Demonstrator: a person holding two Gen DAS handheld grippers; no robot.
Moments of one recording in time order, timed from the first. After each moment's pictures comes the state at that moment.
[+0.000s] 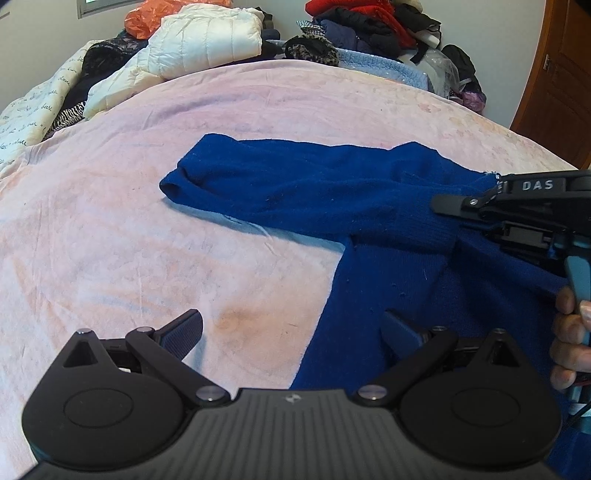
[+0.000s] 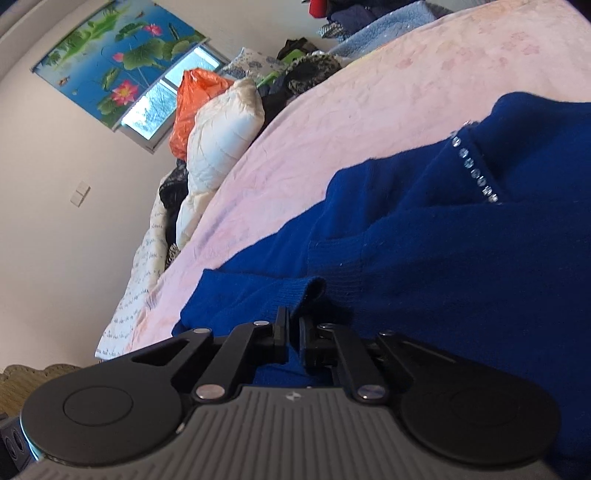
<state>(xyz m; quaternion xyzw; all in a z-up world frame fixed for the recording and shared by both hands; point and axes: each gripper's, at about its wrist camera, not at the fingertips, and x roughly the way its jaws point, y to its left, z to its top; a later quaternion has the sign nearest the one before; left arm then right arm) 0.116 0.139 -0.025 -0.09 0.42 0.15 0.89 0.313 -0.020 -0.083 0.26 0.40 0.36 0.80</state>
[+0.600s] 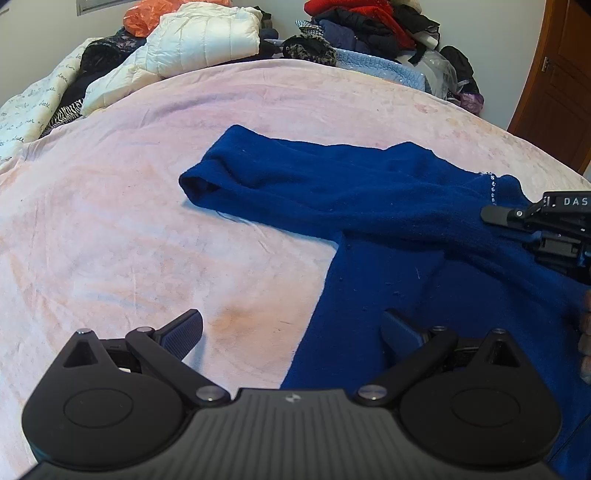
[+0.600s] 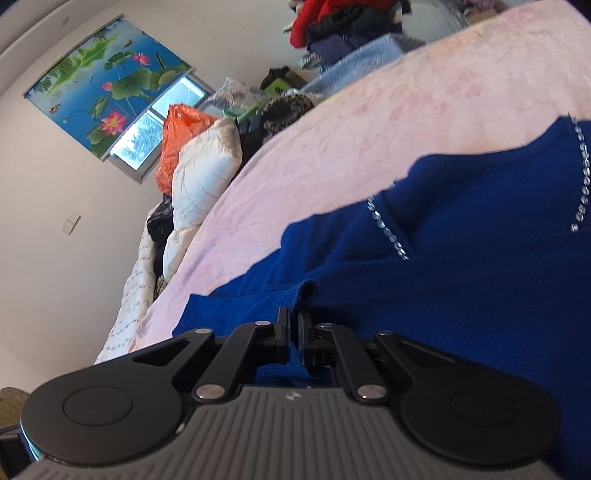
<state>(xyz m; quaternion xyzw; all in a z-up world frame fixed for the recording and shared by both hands) 0.115 0.136 -0.025 -0.10 0.42 0.14 0.89 0.328 -0.076 -0.083 0.28 0.40 0.33 0.81</state>
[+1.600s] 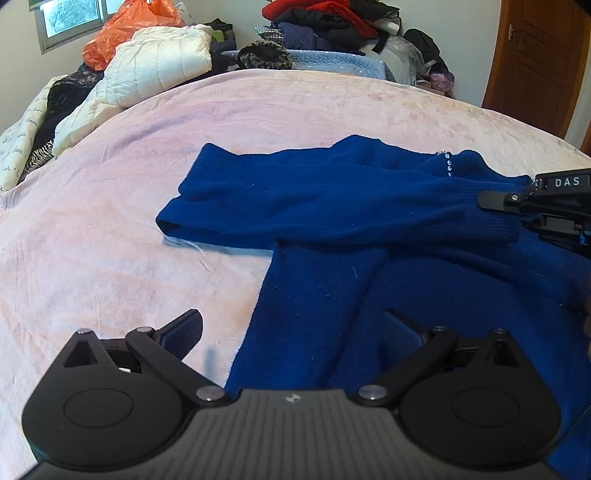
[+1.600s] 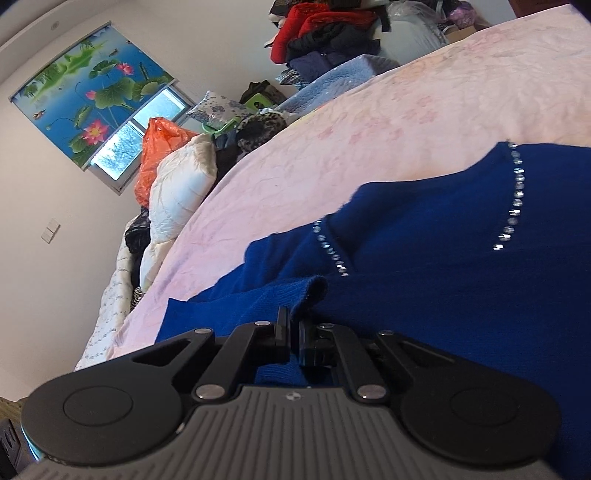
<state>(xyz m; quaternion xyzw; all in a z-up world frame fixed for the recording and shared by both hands) 0.128 0.090 -0.015 -0.04 0.42 0.11 0.90 0.317 -0.111 -0.078 0.26 0.37 0.29 0.84</state>
